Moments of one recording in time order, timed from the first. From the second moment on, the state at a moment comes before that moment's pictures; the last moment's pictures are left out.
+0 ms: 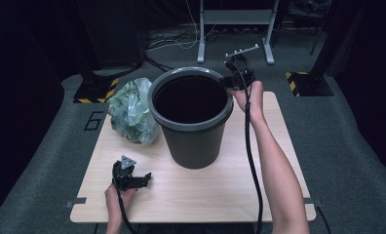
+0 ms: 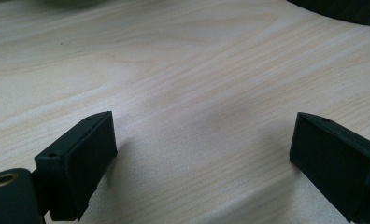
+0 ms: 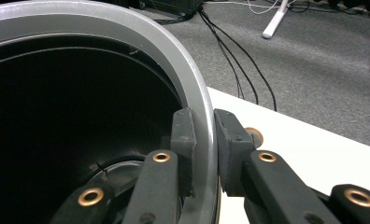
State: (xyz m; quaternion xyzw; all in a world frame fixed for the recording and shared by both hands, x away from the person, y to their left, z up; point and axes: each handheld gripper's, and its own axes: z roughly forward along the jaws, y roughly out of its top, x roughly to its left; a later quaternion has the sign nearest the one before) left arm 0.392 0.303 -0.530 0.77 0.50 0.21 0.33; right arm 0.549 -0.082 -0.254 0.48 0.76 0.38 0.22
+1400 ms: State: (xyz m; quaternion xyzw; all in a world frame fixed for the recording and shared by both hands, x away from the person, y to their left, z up) left arm 0.392 0.303 -0.530 0.77 0.50 0.21 0.34; right arm 0.545 -0.078 -0.261 0.46 0.78 0.35 0.26
